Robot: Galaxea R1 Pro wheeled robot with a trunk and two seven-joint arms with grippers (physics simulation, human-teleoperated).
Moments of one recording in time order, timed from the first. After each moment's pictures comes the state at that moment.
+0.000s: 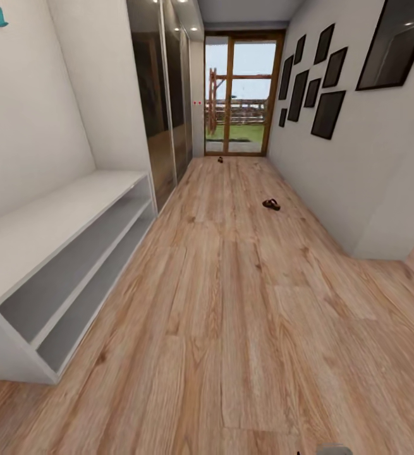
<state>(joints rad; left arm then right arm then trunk) -0.17 0.13 0.34 -0.32 -0.04 -0.44 -0.10 -0.36 -0.06 -0.12 -0.03 0.22 -0.52 -0.18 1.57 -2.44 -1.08</state>
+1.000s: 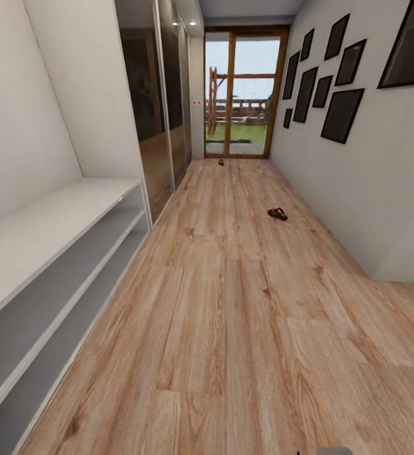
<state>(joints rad) -0.17 0.13 0.33 -0.30 -0.04 -0.44 -0.10 -0.36 -0.06 -0.12 -0.03 0.22 -0.52 -0.18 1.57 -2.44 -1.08</state>
